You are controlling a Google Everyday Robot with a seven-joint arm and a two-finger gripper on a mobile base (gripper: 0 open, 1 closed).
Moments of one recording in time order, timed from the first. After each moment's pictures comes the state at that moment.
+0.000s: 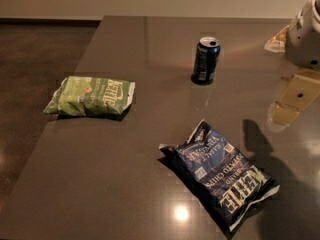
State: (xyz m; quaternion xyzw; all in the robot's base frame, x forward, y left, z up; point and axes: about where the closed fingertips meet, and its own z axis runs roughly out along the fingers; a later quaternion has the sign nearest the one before) arm 0.439 -0.214 0.977 -0.60 0.78 -0.03 0.16
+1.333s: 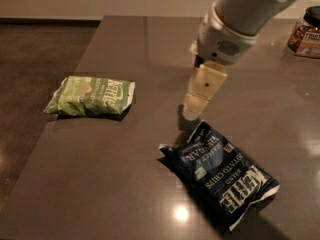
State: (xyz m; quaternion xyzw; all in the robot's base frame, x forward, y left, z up) arm 0.484 -0.078 0.954 -0.63 0.75 0.06 0.19
